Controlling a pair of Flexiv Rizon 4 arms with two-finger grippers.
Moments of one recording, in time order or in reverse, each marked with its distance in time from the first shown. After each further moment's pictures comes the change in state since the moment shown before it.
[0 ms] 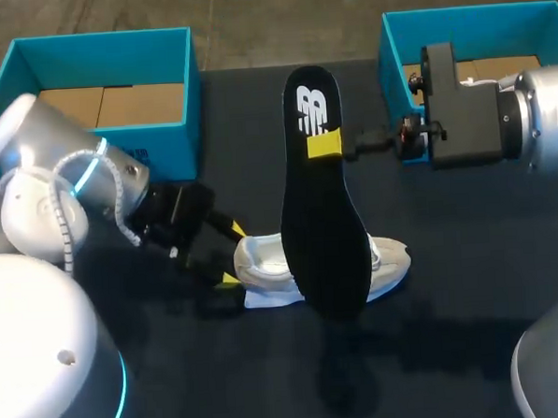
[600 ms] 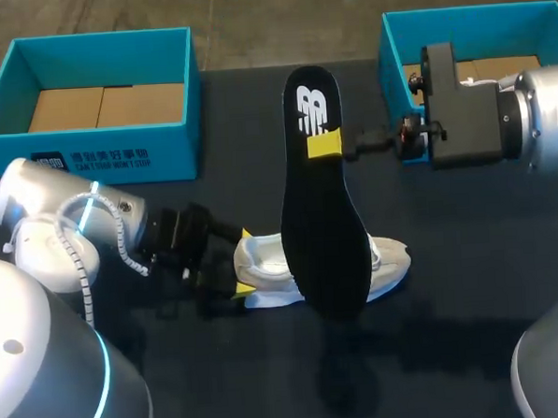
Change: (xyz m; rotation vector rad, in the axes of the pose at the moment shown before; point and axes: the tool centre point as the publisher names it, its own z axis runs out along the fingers) left arm -0.010 0.003 0.038 0.259 -0.073 0.032; right arm 0.000 0.000 0.000 0.000 0.000 0.000
